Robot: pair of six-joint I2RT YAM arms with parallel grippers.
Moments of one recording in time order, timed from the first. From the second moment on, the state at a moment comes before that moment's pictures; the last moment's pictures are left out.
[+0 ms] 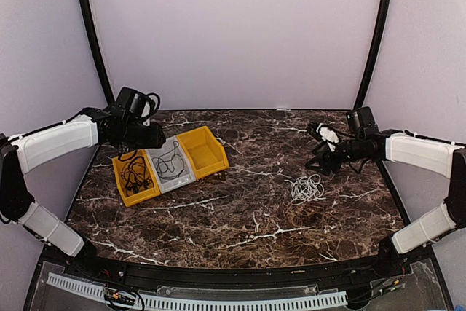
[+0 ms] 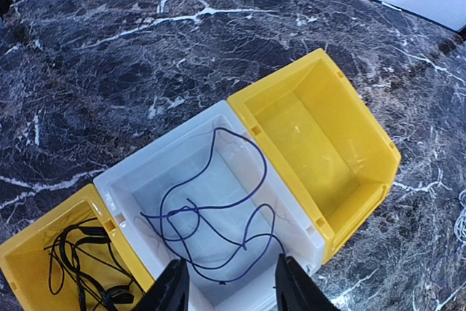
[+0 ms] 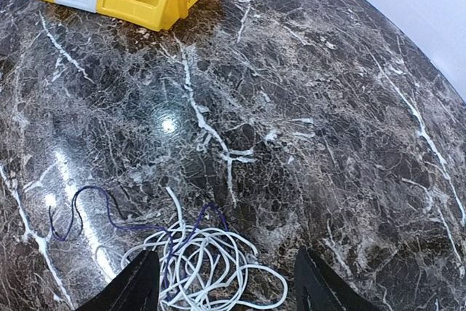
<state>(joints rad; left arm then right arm) -0.46 1.45 1.11 -0.50 -0.13 -0.40 0.28 1.36 0.83 -0.31 -0.53 -0.55</state>
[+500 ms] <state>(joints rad) -0.70 1.33 1.12 -0.26 0.08 -0.23 0.27 1.36 1.01 -0.52 -0.44 -0.59</state>
